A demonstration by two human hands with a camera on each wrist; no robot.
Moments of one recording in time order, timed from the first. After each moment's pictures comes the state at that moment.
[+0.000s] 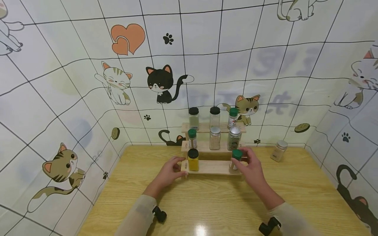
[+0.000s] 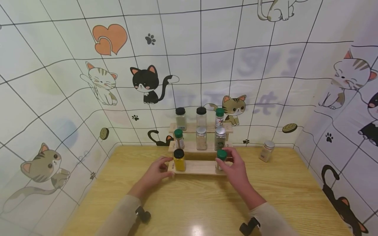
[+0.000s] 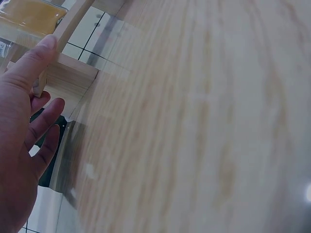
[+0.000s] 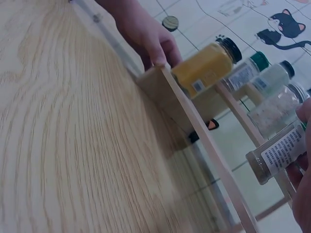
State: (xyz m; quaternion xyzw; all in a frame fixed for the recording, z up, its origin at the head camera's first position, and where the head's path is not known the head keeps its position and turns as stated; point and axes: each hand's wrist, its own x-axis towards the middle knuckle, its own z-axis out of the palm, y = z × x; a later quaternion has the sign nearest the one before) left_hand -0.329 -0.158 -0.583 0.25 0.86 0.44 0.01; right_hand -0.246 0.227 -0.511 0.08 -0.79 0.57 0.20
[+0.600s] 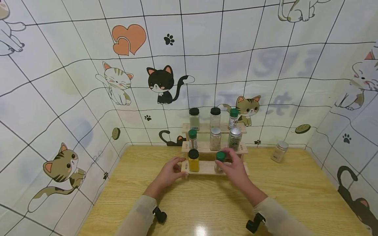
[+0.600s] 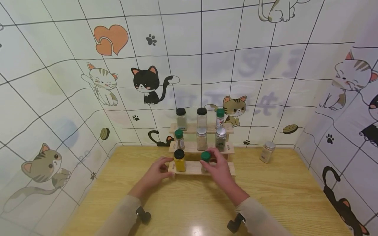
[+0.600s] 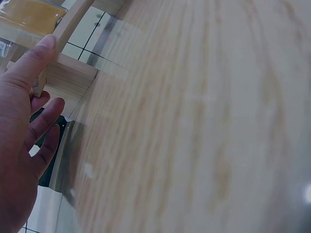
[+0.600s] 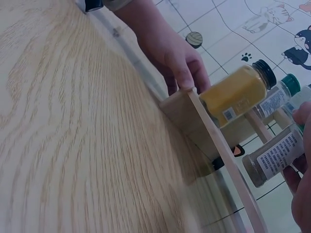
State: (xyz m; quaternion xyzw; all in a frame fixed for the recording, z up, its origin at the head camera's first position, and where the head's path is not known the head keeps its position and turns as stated) left_hand -0.328 -0.156 -0.581 0.24 0.86 0.44 0.01; right_hand -0.263 0.180 -0.517 0.12 -0.78 0.60 0.13
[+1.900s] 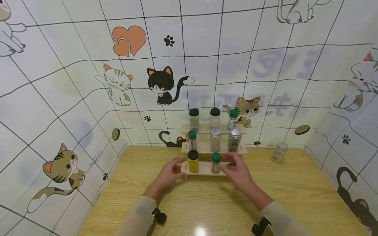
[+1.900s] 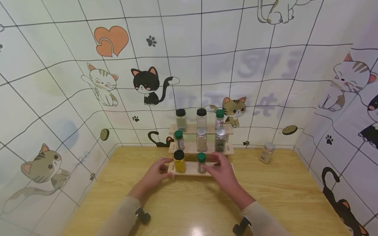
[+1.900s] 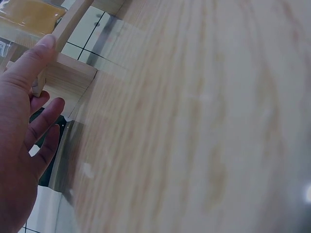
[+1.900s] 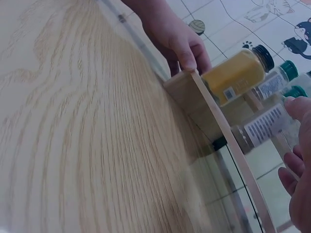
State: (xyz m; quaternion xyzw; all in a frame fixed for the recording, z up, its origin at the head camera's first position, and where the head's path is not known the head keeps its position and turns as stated) left_hand -0.332 -0.158 -0.586 0.25 0.86 0.45 0.01; right_hand -0.258 0.199 -0.529 0.10 -0.81 0.56 0.13
